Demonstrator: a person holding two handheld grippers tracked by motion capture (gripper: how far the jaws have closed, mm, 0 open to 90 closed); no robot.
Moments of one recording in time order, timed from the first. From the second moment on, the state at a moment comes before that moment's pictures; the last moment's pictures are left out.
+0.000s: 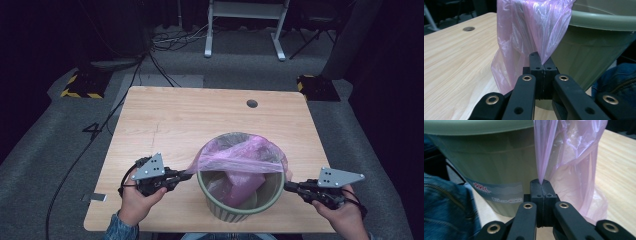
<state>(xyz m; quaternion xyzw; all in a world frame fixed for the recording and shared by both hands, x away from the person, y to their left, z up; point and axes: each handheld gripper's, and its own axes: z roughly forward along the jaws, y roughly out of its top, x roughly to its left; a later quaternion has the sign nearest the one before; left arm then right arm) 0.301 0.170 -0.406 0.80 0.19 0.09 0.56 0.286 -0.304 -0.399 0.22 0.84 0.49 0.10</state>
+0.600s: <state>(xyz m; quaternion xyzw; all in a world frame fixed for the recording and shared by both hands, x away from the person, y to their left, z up) 0.252 0.163 -0.415 0.83 0.11 0.07 0.55 0.238 -0.299 -0.397 0.16 0.86 0.48 0.06</state>
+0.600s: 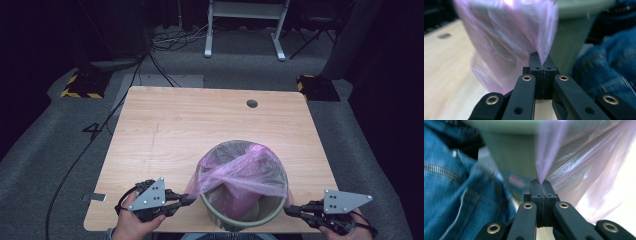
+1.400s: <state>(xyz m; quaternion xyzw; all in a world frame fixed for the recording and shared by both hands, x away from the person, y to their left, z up) 0.323 0.127 -0.462 0.88 0.17 0.08 0.44 0.312 -0.322 -0.452 0.30 0.87 0.38 0.13</state>
